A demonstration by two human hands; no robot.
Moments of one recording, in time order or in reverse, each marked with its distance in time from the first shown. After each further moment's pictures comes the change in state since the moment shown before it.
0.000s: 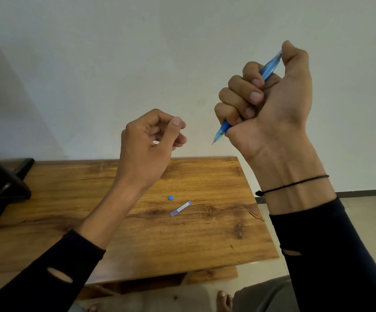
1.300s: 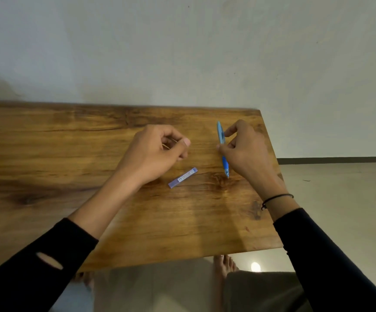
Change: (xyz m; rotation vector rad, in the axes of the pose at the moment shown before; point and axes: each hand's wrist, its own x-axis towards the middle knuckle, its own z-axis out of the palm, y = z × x) left_hand -0.019 -0.161 0.032 0.235 -0.362 -0.467; right_hand 0.082 0.156 -0.215 -1.728 0.128 0.100
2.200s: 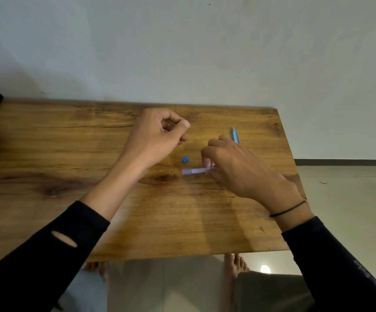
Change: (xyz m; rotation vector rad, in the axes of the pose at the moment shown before) left_hand 0.010 0.003 -0.023 -0.044 0.150 -0.044; right_hand -0.020 -0.021 0.010 -0.425 -0.315 -0.724
